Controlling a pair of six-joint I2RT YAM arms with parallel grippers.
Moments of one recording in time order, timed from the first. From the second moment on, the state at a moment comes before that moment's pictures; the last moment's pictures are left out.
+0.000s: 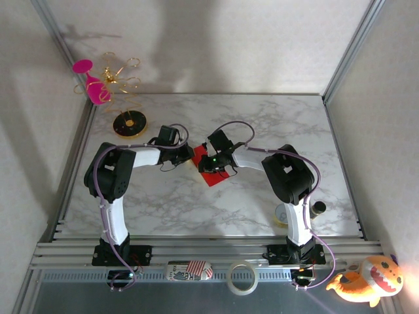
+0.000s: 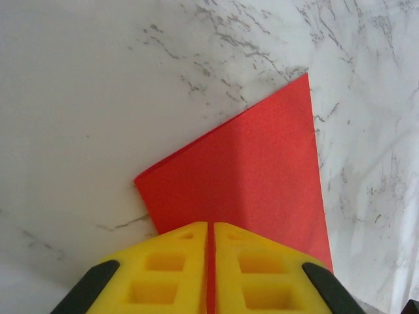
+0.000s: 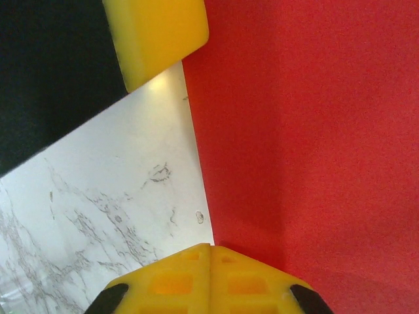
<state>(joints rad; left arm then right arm) -0.33 1.97 1.07 0.01 0.41 -0.77 0.69 2.04 1.28 -0.26 -0.44 0.54</state>
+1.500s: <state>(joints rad) -0.34 1.97 1.13 -0.06 0.36 -0.74 0.70 1.80 1.04 -0.28 -0.38 0.55</state>
